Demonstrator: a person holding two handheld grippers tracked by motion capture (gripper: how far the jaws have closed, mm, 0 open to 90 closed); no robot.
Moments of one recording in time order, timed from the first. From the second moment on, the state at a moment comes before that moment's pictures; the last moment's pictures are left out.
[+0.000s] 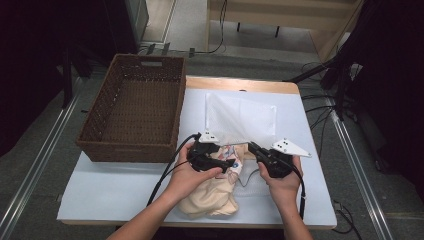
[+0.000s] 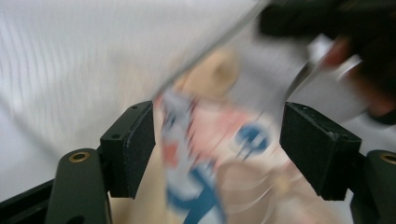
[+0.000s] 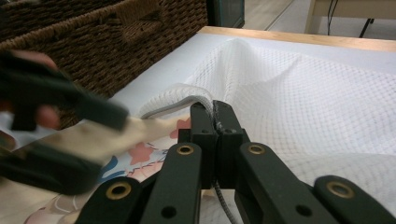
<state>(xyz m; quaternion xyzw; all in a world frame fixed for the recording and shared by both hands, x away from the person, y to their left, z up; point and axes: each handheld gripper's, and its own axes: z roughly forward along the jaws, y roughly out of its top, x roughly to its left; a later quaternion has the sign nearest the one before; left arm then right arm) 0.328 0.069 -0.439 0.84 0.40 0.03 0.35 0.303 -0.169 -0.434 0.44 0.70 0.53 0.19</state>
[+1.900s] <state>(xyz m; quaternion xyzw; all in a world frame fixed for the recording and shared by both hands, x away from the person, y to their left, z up) 0.289 0.107 -0.457 0.80 0.40 0.02 0.44 0.287 -0.155 -0.428 0.42 0.71 0.53 0.19</state>
